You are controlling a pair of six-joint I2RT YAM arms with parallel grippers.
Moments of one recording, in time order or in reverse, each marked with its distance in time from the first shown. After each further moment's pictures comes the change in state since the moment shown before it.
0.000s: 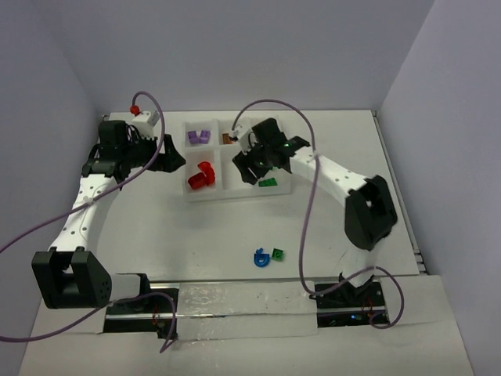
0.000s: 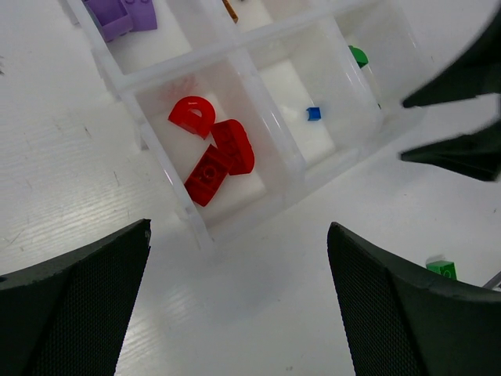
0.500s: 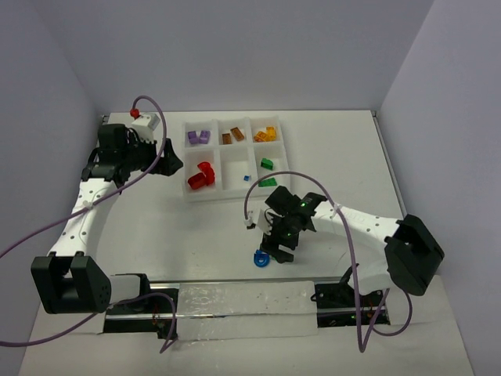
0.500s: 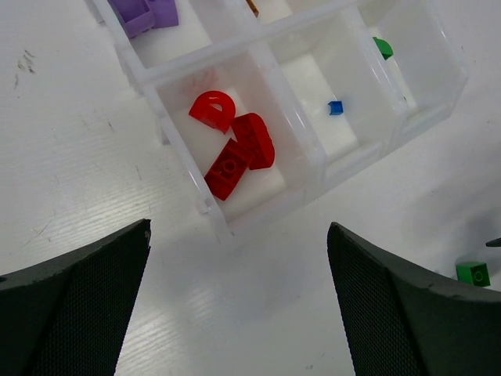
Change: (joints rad) left arm 0.001 -0.030 -0.034 0.008 -0.039 0.050; right arm 0.189 -0.459 -0.640 -0.214 -0.087 -0.228
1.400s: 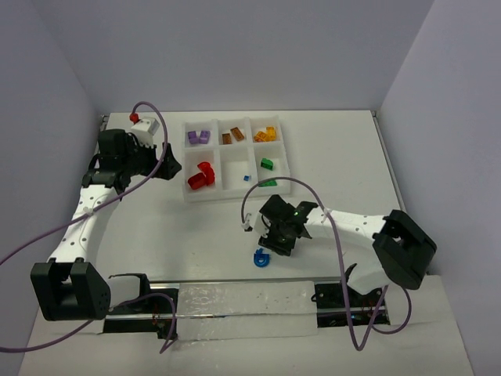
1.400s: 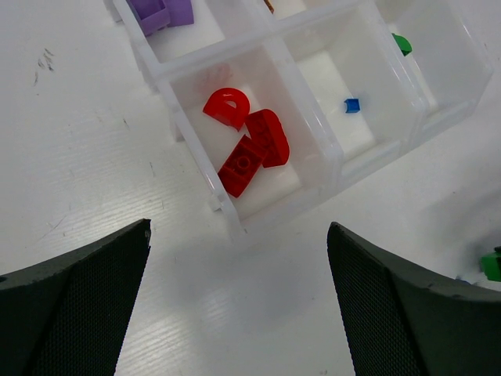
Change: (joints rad) left arm 0.000 -0.043 -0.068 0.049 -0.045 0.016; right arm 0.088 0.099 -0.098 0.168 0.212 0.114
